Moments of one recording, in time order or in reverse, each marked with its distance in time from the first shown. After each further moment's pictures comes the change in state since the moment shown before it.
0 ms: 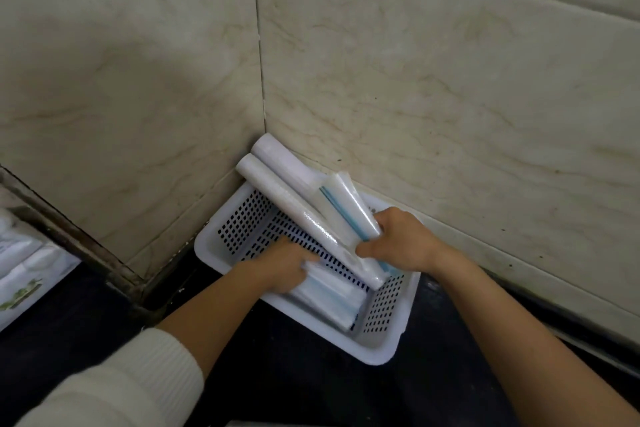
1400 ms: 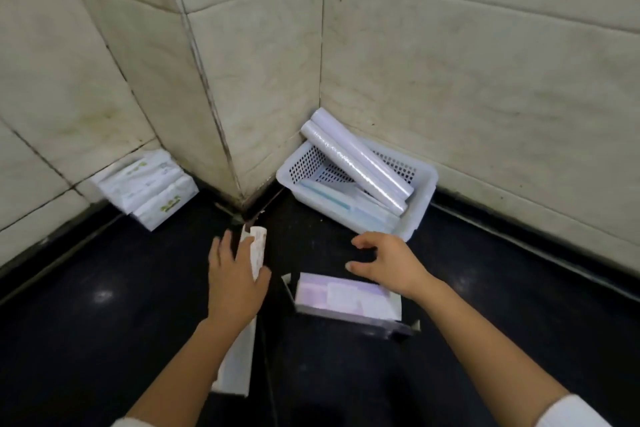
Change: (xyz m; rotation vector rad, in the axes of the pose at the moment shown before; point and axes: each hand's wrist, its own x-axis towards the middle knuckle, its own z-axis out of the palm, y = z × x) left_hand -0.235 -0.082 0.123 -0.133 0.883 -0.261; right_hand -0.157 -0.022 0.129 0.096 0.087 -0.186
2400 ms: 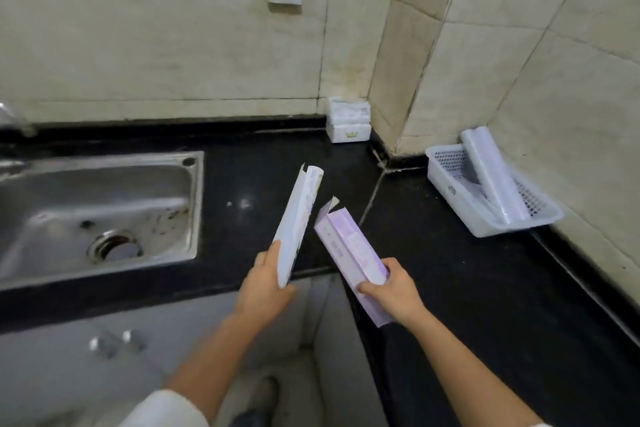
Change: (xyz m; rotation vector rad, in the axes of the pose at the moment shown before) left_hand -0.358 -0.013 -0.005 -0.213 0.257 -0.528; right_hand -0.203 -0.012 0.101 0.079 -0.349 -0.157
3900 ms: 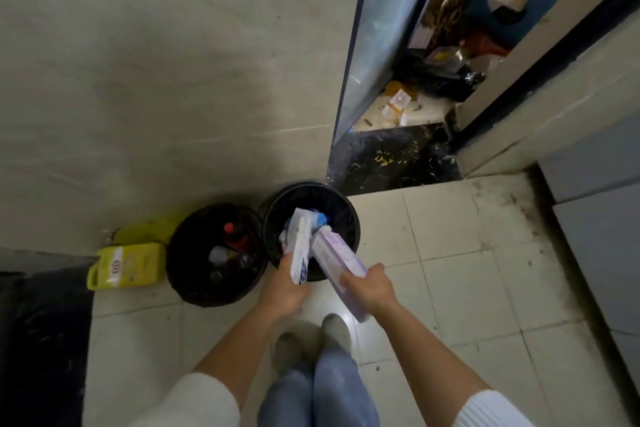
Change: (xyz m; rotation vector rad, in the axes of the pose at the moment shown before) left_hand -1.018 -0.515 -0.017 -0.904 0.764 -1.450; right_hand -0.840 0.135 0.714 -0.982 -1.196 -0.413
